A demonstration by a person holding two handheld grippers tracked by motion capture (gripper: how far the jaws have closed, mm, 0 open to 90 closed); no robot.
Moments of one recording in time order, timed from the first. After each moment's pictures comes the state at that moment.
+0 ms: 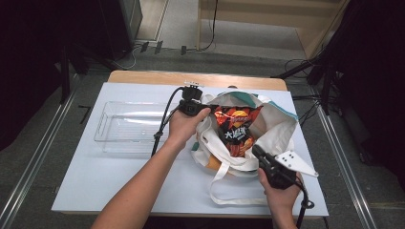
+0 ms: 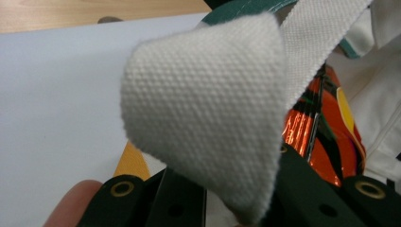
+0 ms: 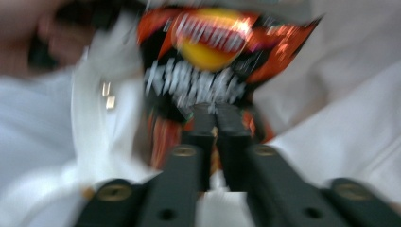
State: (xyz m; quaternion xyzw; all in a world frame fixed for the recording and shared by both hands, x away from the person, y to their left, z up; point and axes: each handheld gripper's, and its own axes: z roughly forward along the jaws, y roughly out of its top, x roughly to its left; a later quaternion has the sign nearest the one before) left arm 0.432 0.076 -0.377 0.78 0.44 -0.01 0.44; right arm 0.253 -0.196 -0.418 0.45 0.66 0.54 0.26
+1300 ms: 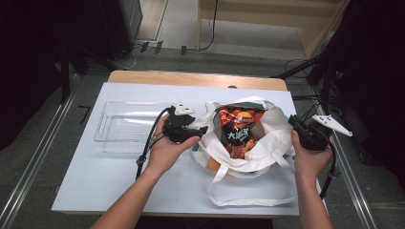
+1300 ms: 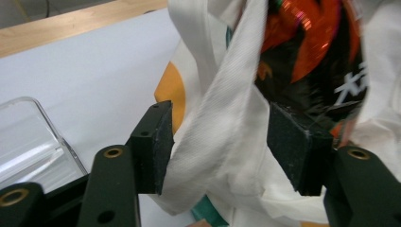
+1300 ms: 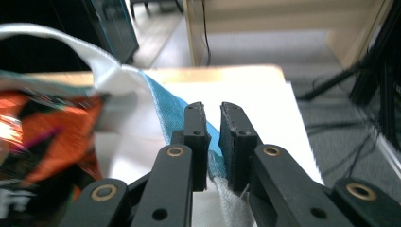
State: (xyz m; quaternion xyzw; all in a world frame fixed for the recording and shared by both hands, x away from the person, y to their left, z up) left arm 0.348 0.102 -0.377 0.80 0.41 0.15 0.41; right arm 0.339 -0.281 -0.399 0.59 0.60 0.45 0.30
